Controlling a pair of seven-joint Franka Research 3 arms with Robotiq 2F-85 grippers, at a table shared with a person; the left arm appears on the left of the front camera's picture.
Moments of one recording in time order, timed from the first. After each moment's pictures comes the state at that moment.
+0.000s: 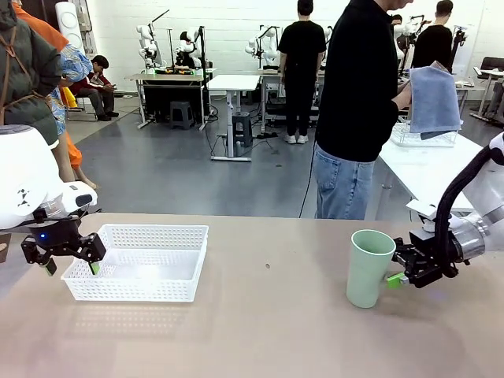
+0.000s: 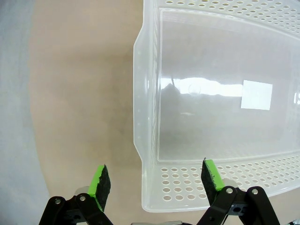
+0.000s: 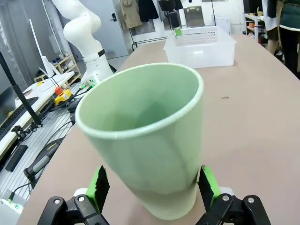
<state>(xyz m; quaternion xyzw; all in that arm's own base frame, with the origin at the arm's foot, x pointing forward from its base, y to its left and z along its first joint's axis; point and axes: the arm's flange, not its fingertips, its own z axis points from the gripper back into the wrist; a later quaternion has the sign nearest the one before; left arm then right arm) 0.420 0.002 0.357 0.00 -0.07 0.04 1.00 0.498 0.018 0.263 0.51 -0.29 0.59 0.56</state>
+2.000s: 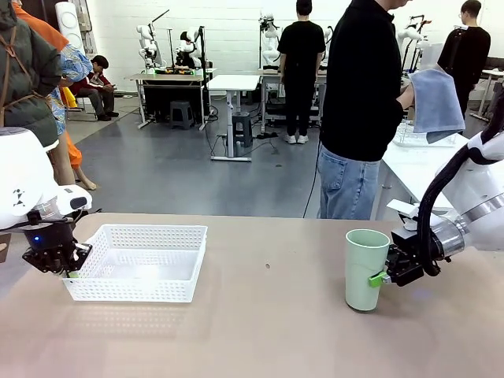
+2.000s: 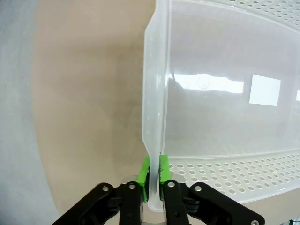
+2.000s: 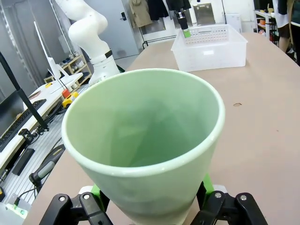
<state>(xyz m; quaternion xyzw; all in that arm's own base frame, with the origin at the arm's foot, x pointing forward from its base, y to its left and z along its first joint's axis) 0.417 0.014 0.351 0.00 -0.05 0.05 1.00 0.501 0.049 0.260 0.52 -0.27 0.59 0.55</state>
